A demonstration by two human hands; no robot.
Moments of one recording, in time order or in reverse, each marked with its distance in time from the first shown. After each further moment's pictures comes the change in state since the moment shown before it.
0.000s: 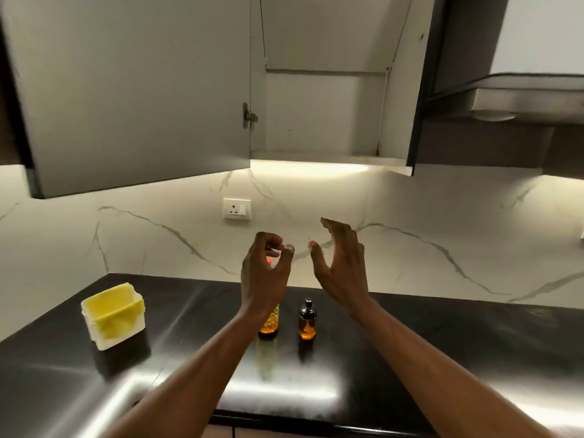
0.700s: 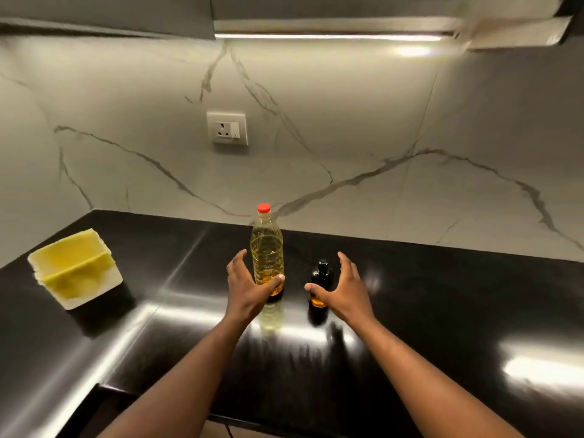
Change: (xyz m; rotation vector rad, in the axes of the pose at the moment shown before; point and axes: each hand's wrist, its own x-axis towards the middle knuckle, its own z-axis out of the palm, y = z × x) left_hand -0.006 -0.313 0.080 0.354 -0.241 -0.509; right_hand -0.087 0.247 0.183 -0.008 -0.634 0.597
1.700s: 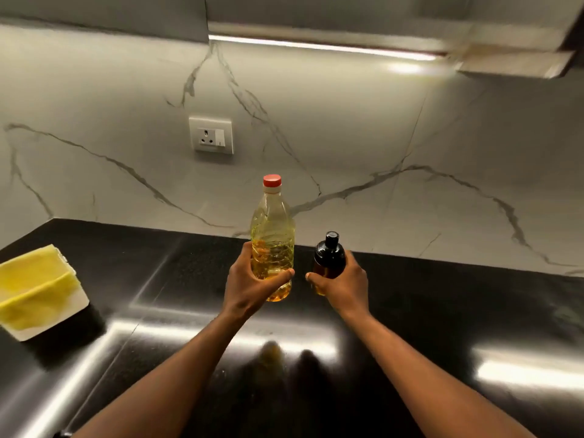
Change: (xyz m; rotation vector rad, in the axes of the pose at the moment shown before) left_hand 0.041 0.044 -0.002 -0.248 -0.085 0.272; right_hand 0.035 -0.035 -0.023 0.178 0.251 0.023
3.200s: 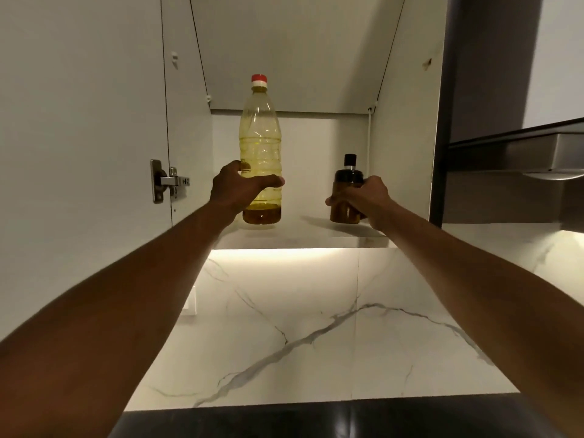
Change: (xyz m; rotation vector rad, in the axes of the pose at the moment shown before) left_hand 0.292 0.398 -0.065 -0.050 0.105 0.186; right_hand 0.235 -0.314 -0.278 0.241 0.195 -0.097
